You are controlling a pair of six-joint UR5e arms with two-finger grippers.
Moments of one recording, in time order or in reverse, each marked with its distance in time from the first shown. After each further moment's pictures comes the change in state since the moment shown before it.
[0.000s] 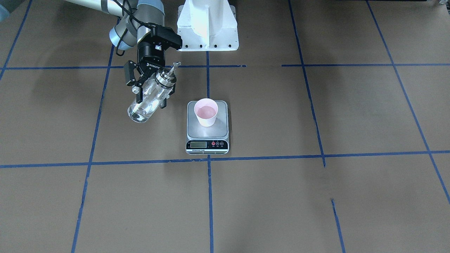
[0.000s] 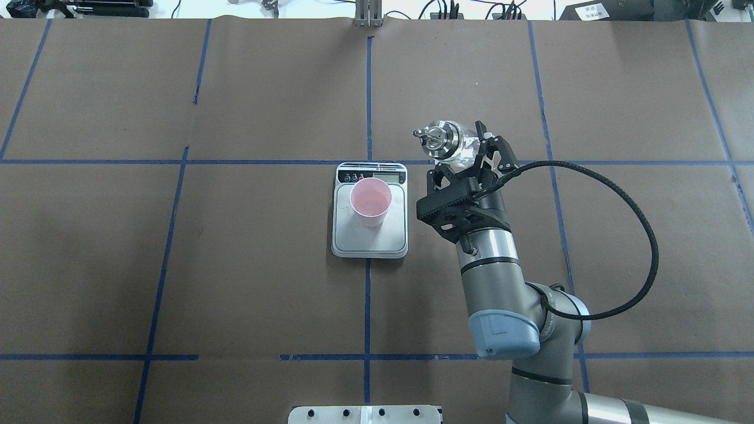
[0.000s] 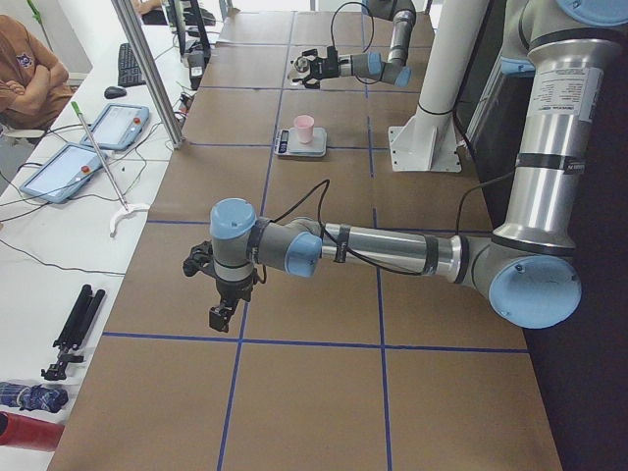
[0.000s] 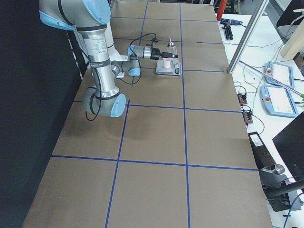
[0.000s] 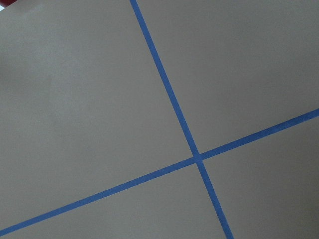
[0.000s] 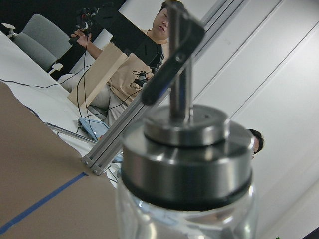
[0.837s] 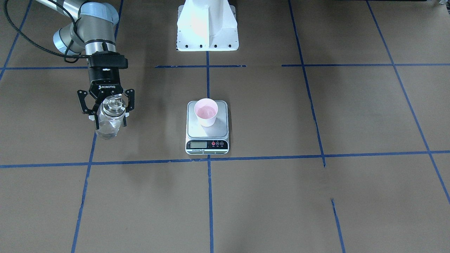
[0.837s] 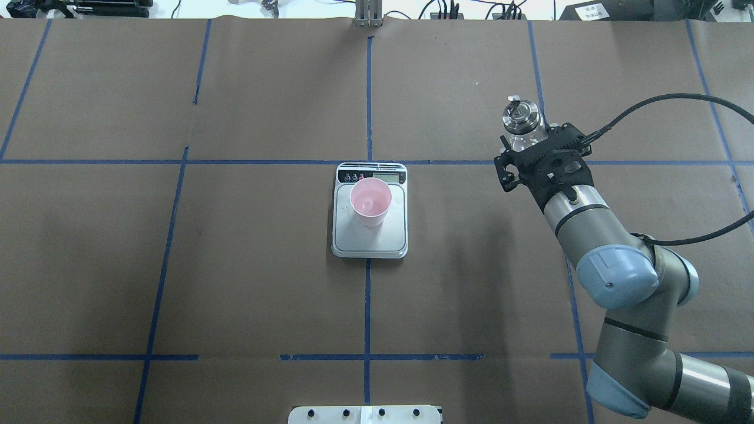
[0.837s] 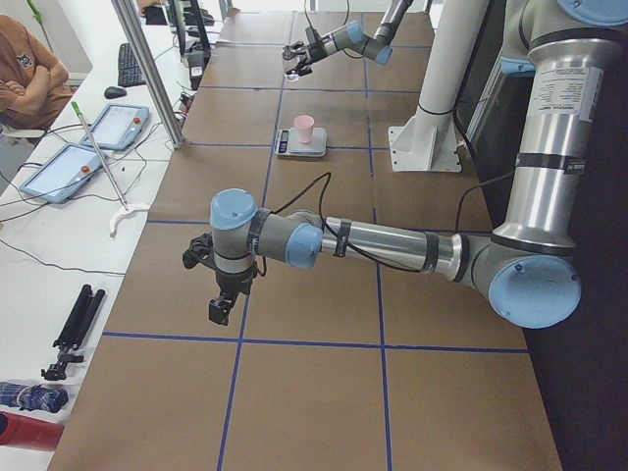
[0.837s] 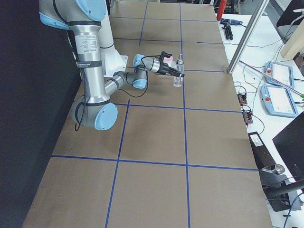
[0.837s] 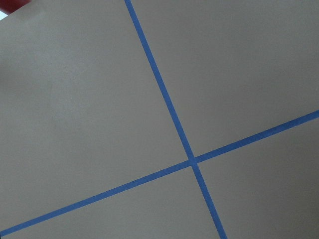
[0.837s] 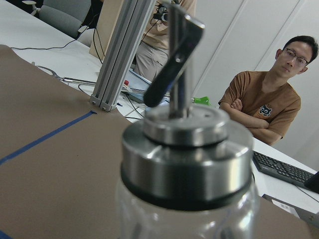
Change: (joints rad) left arm -0.002 -0.001 -0.037 0.035 0.000 -0.002; right arm 0.182 -0.233 0.117 -0.009 0.430 0.355
